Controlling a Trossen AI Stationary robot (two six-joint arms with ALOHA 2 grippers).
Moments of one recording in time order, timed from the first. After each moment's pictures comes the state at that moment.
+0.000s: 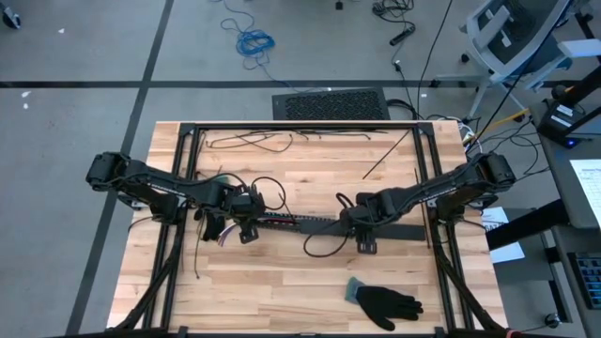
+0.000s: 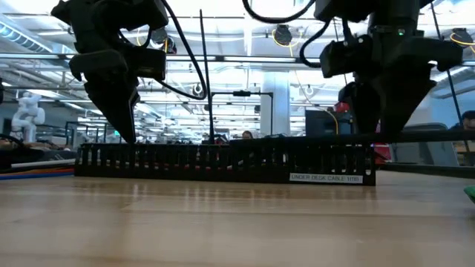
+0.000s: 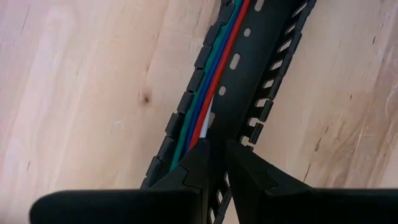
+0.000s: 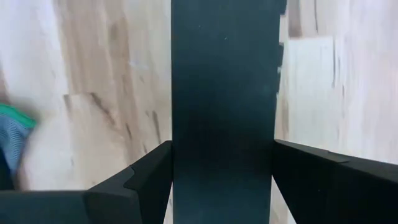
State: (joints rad) left arm -0.11 1.35 0.78 -0.61 -0.08 -0.39; right arm 0.21 1.54 0.98 -0.80 0.02 0.30
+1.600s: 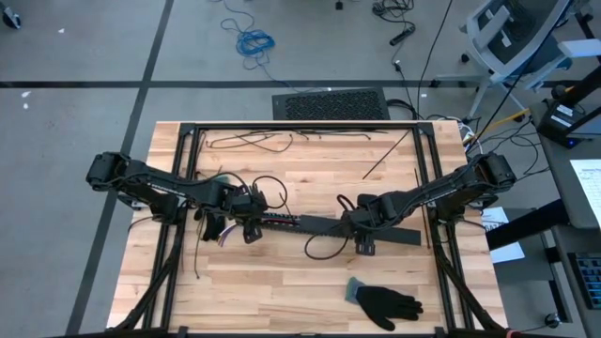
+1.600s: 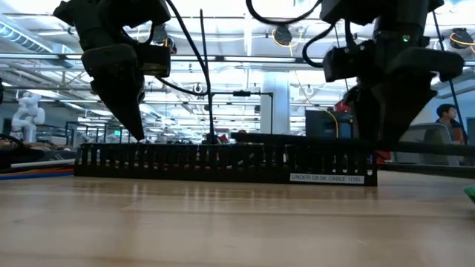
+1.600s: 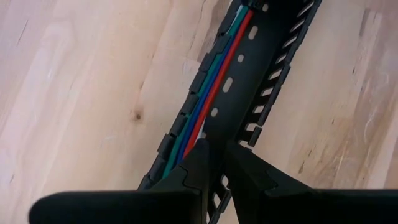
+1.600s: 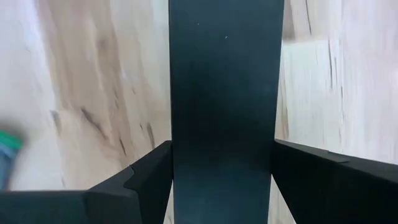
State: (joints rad) left arm -0.11 1.35 0.78 -0.55 -0.08 -0.44; right arm 0.24 1.54 0.94 -0.74 0.07 0.37
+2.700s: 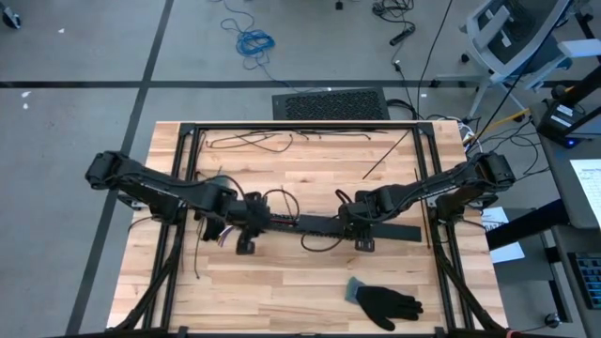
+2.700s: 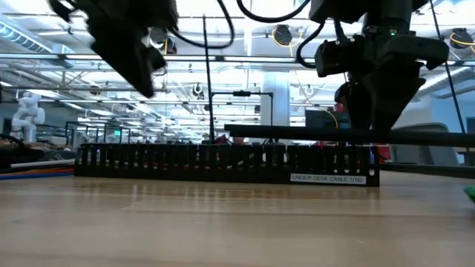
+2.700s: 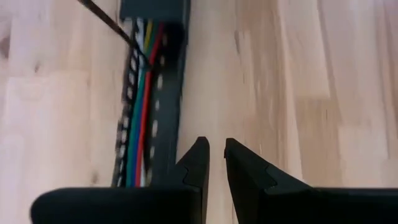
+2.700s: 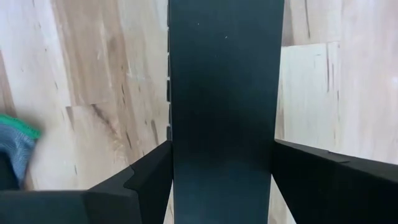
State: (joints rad) left arm -0.20 1.34 0.93 -0.60 0.00 -0.15; right arm 0.18 1.55 0.99 -0.79 0.00 0.29
